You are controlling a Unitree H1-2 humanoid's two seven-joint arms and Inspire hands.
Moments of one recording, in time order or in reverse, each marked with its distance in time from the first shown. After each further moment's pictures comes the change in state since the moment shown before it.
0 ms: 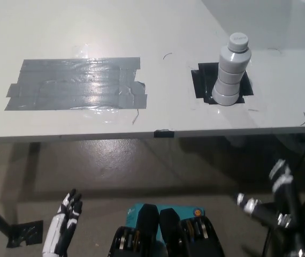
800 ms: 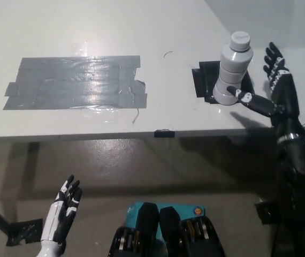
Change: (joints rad) left_arm -0.044 0.003 0.015 0.000 0.002 -0.003 0.000; right_arm -0.596 -0.048 -0.121 0.516 0.048 0.199 -0.031
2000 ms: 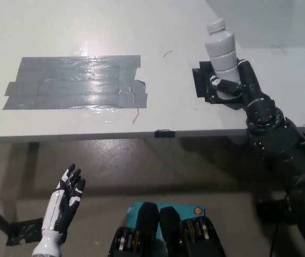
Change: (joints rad) left_arm -0.041 0.002 -0.002 -0.022 0.000 0.005 -0.001; right_arm -0.430 -0.034 0.257 0.823 -0.123 0.005 -0.149
